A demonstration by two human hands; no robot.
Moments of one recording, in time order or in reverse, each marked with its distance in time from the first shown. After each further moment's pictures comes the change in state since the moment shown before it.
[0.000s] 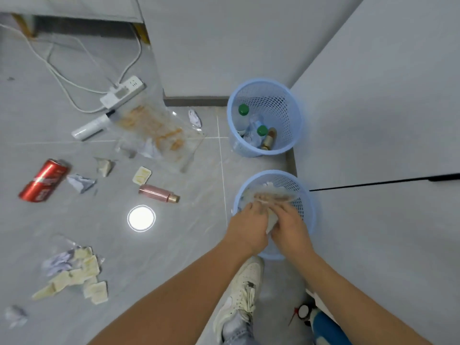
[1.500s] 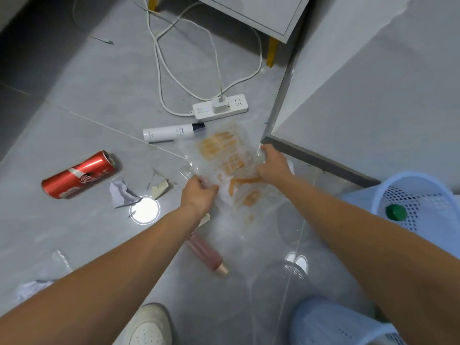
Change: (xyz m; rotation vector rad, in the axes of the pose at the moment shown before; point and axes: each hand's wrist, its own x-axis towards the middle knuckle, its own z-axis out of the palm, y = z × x) left_hand 0.084 -0.411 -0.063 -1.283 0.747 -0.870; right_hand 0.431 -0.201 0.224 -0.278 -0.304 -0.058
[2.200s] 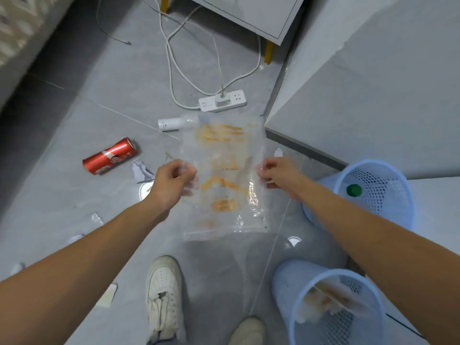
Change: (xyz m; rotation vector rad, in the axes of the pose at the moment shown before) left_hand -0.109 0.029 -0.099 -0.214 -0.123 0.172; right_hand -0.136 -0.003 -0.076 0.626 -0.316 0.043
